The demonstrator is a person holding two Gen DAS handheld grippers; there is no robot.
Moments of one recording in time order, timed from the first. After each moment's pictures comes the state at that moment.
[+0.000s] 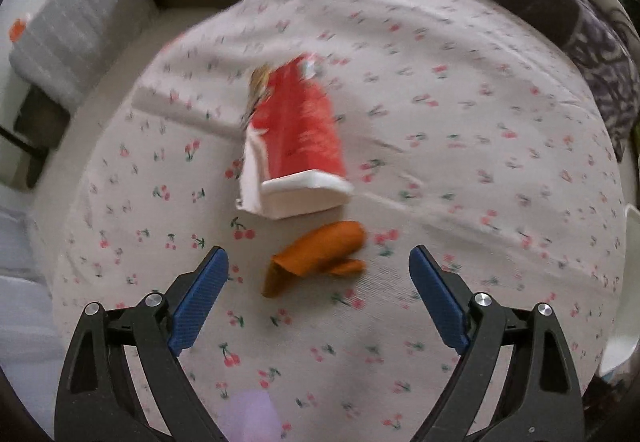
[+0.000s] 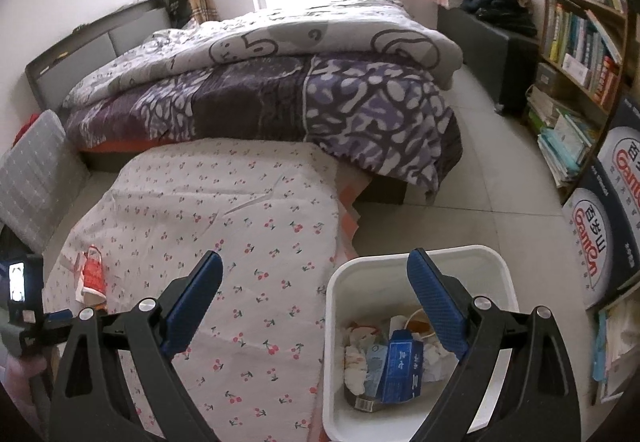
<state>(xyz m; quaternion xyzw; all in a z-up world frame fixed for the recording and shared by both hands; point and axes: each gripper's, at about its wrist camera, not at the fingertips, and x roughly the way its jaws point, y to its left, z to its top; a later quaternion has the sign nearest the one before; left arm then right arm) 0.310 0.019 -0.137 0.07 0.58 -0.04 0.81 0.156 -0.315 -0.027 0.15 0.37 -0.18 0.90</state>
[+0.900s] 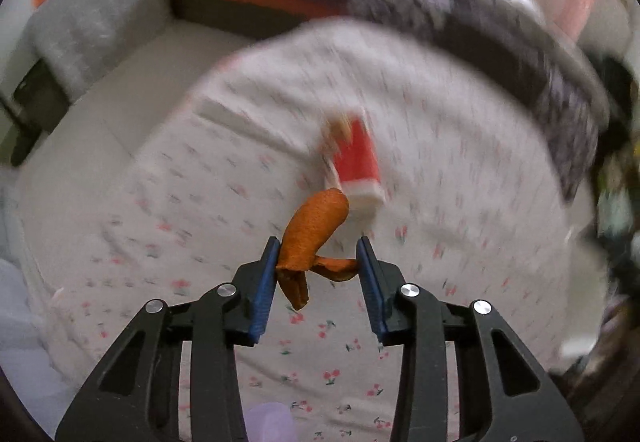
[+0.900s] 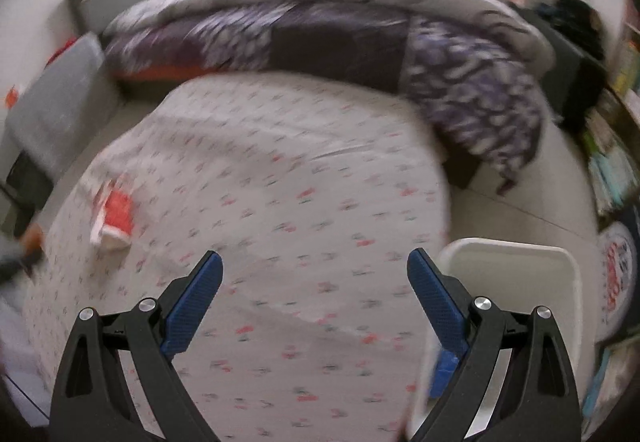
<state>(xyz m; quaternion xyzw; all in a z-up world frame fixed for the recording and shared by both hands) 0.243 0.096 -0.029 -0.02 0.50 -0.07 0.86 0.222 -0.215 -0.069 0.09 0.45 -0.07 0.89</state>
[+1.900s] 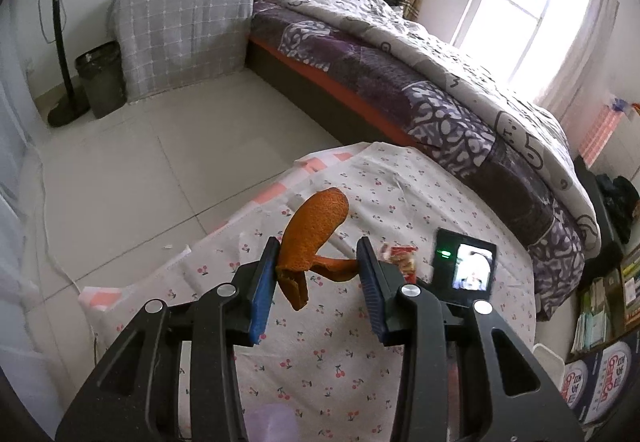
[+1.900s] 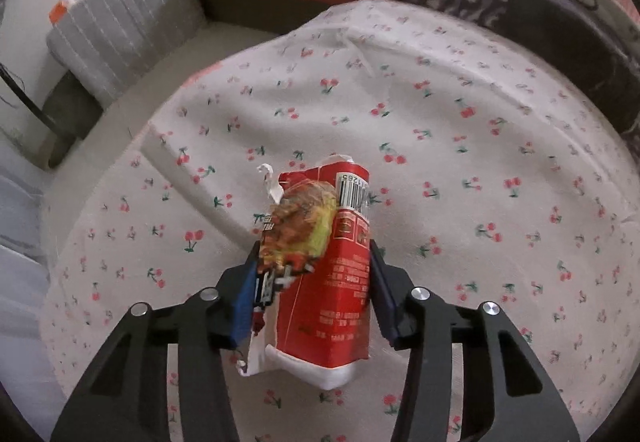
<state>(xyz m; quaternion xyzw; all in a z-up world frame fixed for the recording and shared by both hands) 0.253 0.185 0.047 -0.13 0.40 0.02 0.91 0.379 0.001 -0.138 0.06 0.51 0.06 0.85</state>
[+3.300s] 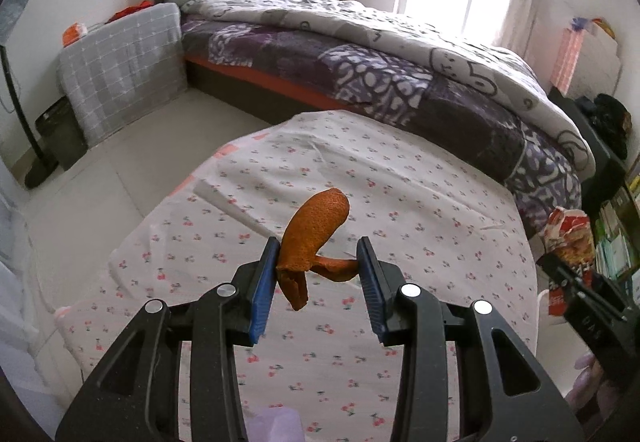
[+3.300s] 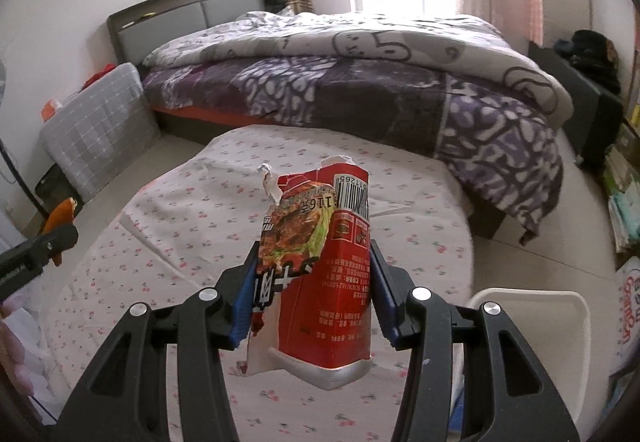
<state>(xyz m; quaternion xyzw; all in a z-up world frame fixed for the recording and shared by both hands) 0.237 0.032 0.008 -0.02 0.39 -0.05 0.92 0.207 -0.210 -0.022 0.10 0.36 -0.04 0.93</state>
